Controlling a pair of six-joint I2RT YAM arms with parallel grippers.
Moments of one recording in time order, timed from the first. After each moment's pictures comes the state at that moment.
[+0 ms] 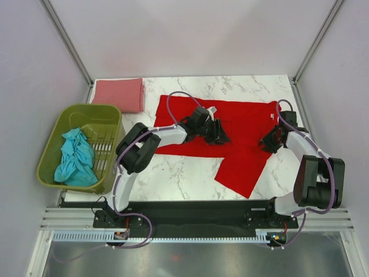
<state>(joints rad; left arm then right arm) -0.75 2.16 1.42 0.13 0.47 -0.90 -0.15 1.47 0.87 -0.51 -0.10 0.71</state>
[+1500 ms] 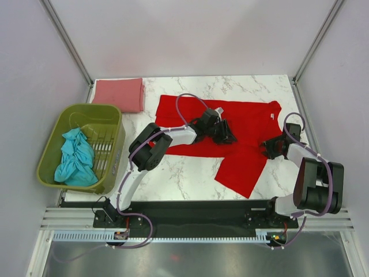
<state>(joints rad) -0.79 2.35 1.61 0.15 0.39 -0.98 -0.23 1.43 0.64 -0.22 -0.13 1.03</state>
